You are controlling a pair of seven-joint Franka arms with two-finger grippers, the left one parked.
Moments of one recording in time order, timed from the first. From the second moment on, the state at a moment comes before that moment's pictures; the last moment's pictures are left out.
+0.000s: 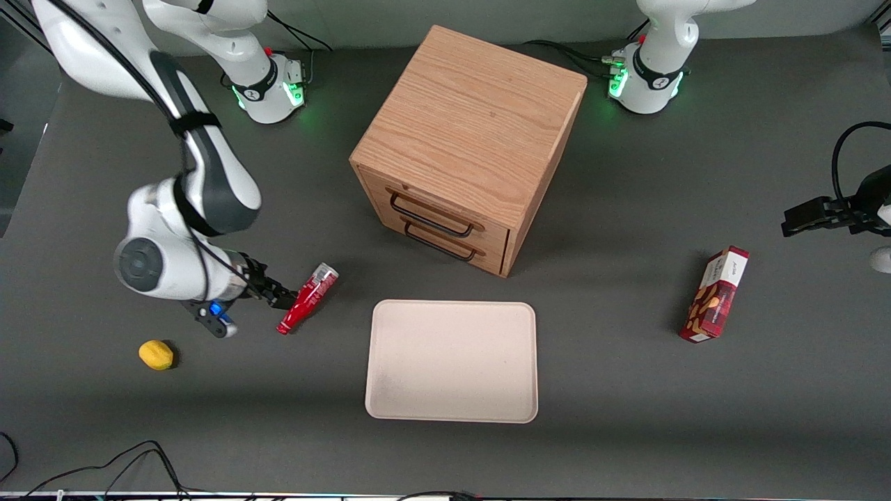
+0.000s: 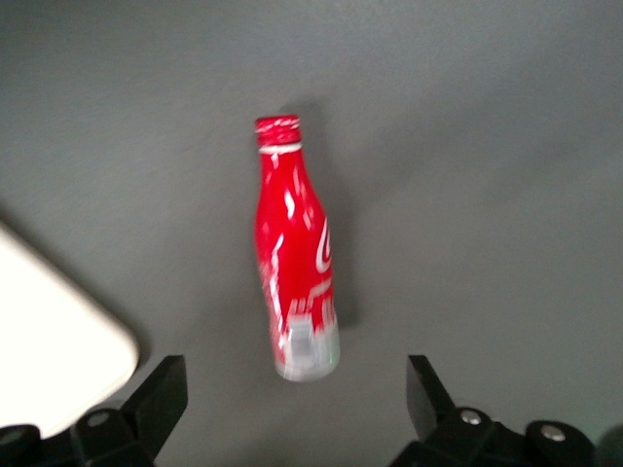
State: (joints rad) arm 0.05 0.47 0.19 -1.77 0.04 2.06 0.94
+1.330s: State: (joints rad) arm 0.07 0.61 0.19 -1.87 -0.01 2.34 0.97
